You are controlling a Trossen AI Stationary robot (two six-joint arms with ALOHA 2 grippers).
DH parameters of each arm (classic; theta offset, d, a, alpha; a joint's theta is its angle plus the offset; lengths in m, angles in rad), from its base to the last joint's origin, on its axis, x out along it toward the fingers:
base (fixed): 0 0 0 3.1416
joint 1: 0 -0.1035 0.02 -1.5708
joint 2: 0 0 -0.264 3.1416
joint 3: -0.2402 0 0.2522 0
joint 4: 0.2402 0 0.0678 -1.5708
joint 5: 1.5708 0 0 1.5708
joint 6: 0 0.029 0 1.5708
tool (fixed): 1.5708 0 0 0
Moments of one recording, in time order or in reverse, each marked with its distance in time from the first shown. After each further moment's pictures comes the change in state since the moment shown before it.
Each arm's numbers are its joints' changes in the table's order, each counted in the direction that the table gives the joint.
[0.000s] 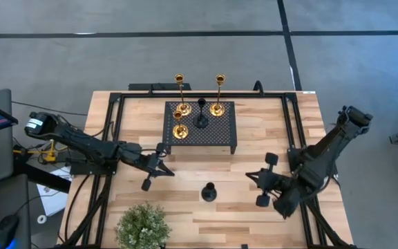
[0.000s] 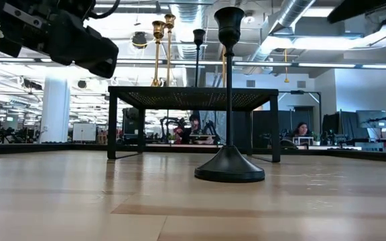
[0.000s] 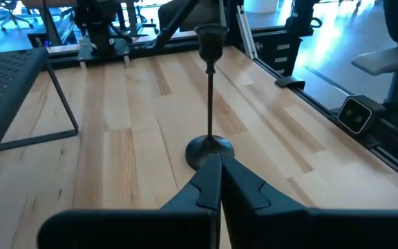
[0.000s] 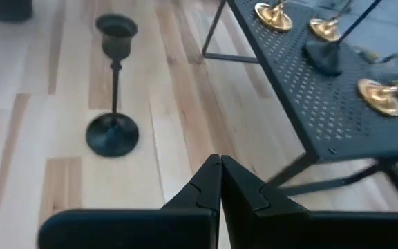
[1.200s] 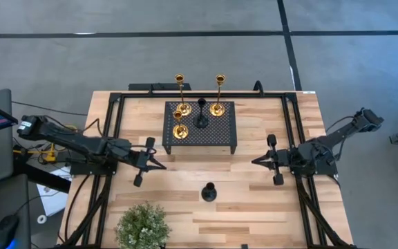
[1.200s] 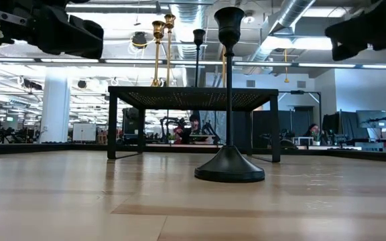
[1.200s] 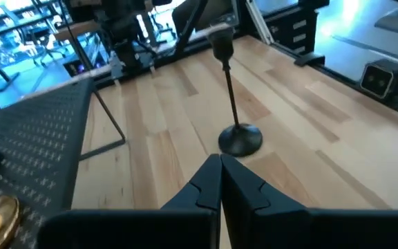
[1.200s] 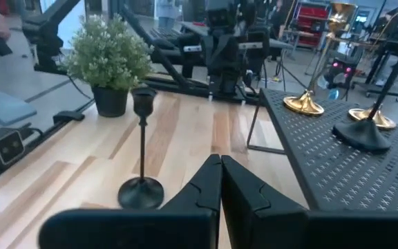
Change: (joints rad) left arm 0.000 0.299 0.000 0.309 -0.083 0.213; right arm 0.345 0.836 0.759 -0.912 -0.532 -0.767
